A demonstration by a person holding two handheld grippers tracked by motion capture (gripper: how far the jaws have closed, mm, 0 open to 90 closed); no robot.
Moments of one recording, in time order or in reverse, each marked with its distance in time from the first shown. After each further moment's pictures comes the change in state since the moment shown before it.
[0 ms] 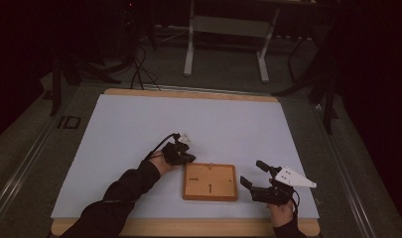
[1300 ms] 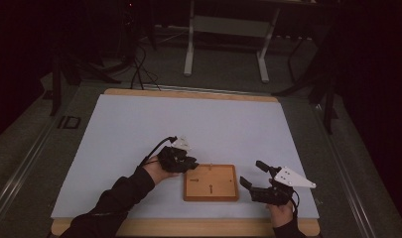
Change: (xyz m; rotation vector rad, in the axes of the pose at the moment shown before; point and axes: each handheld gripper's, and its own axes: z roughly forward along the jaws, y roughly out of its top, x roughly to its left) left arm -0.035 0.004 -0.042 -0.089 -0.062 0.029; right arm 0.002 0.000 0.000 0.005 -0.005 -0.009
